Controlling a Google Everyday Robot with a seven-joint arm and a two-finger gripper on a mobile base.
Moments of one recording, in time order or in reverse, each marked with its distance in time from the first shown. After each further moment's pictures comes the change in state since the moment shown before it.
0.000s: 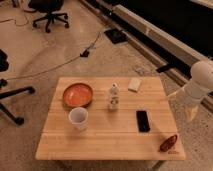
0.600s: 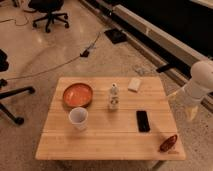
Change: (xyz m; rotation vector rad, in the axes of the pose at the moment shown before) arm 0.000 0.000 0.000 0.000 0.000 0.000
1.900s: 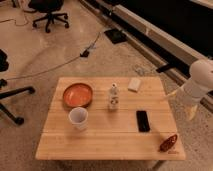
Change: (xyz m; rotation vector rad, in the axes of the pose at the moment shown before) arm -0.008 -0.008 -0.006 0.000 0.003 -0.034
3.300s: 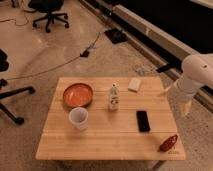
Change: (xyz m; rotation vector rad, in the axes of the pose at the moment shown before) arm -0.024 -0.026 -0.020 0.000 0.014 -0.107
